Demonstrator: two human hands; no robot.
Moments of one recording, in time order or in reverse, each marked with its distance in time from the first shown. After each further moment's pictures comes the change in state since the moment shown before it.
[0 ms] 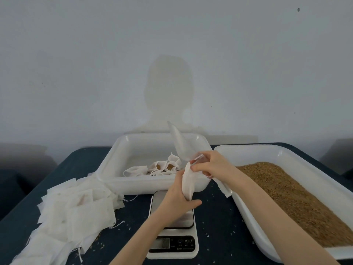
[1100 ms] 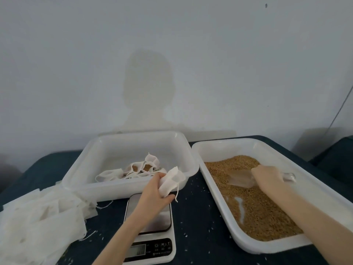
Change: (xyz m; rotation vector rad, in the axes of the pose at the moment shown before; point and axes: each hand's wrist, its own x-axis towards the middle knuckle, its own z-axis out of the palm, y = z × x) left_hand 0.009 0.002 0.006 0.104 0.091 -0.051; right_hand -0.026 0.157 -0.150 -1.396 0.149 0.545
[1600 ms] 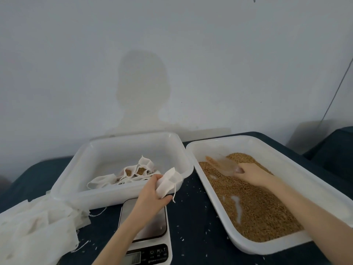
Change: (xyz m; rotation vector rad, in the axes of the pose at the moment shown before) left_hand 0.016 -0.006 0.010 0.049 -0.015 0.022; right_hand 0.019 -0.003 0.010 0.719 -0.102 -0.190
